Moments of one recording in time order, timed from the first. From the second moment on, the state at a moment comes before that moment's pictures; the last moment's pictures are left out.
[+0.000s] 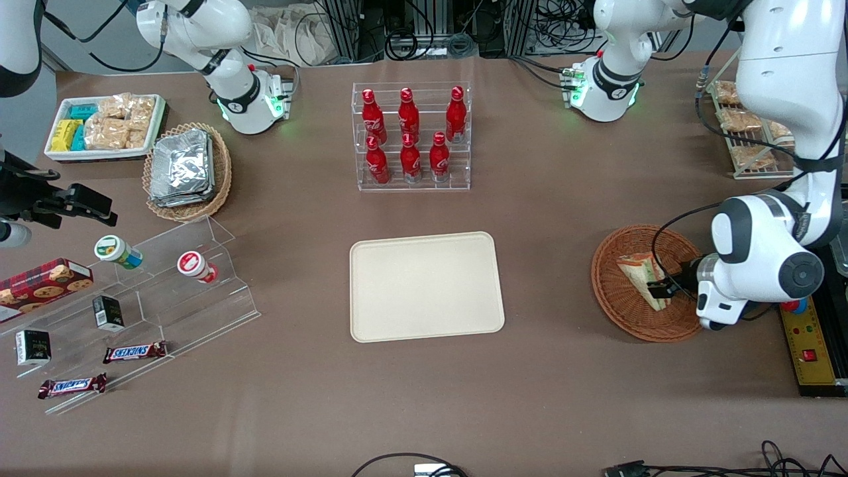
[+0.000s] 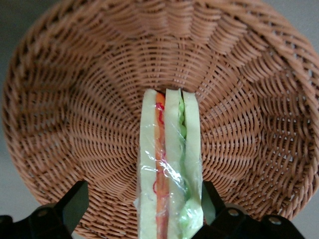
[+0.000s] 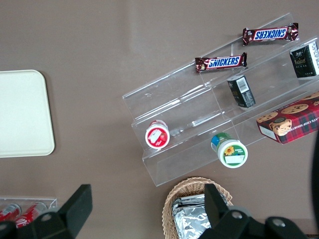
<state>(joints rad) 0.05 0.49 0.01 -1.83 -0.08 2.03 -0.44</state>
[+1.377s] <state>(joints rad) 0.03 0.43 -0.06 -1.74 -0.09 1.85 -0.38</state>
